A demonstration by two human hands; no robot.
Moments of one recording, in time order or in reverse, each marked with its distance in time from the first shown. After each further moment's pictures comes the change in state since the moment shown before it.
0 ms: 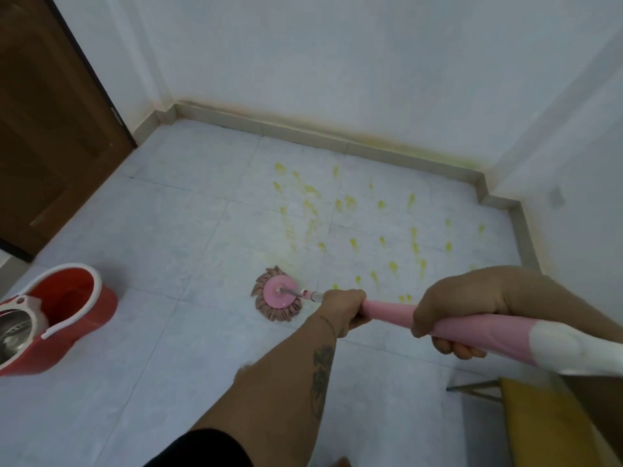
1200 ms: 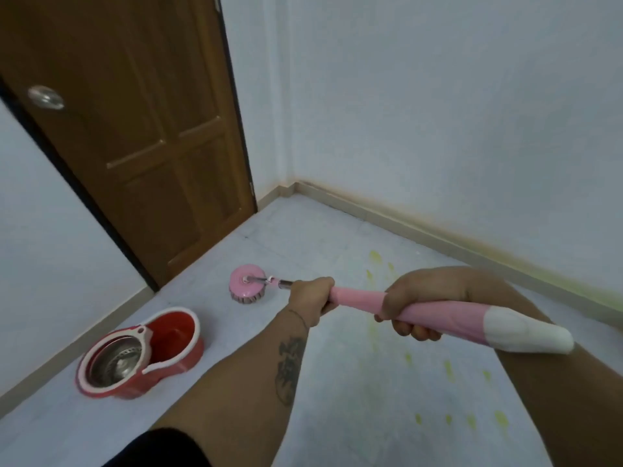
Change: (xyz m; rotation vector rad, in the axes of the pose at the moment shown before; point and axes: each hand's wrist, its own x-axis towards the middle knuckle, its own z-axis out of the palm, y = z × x) left_hand -0.001 0.265 -0.215 -0.310 0.498 0.417; right_hand 0.031 -0.297 -0.115 -0.101 -0.082 -0.352
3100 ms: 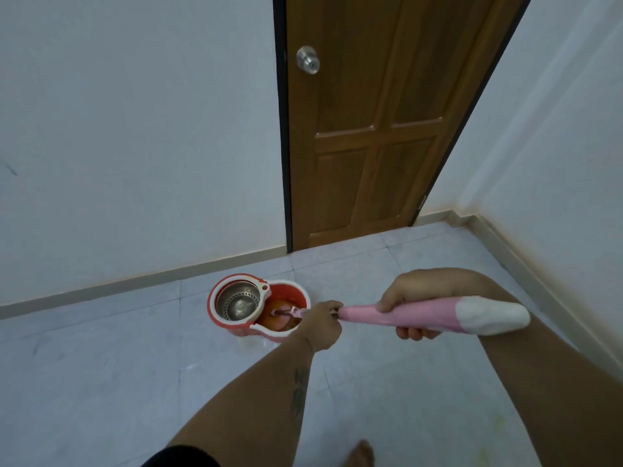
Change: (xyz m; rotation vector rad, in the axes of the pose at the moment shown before) left_hand 0.120 0.064 -0.280 0.626 0.184 0.160; right_hand 0.231 -0.330 0.064 -0.630 -0.227 0.040
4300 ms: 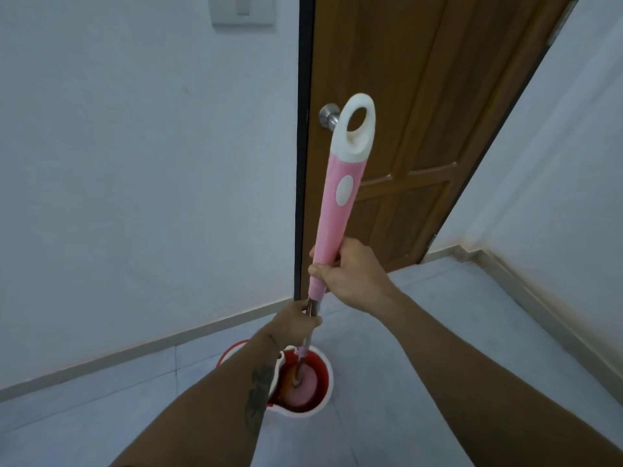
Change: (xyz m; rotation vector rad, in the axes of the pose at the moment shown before) left_hand 0.172 -0.039 -0.224 -0.160 -0.035 -0.019; right_hand 0.103 -0.261 -0.033 0.171 0.734 -0.643
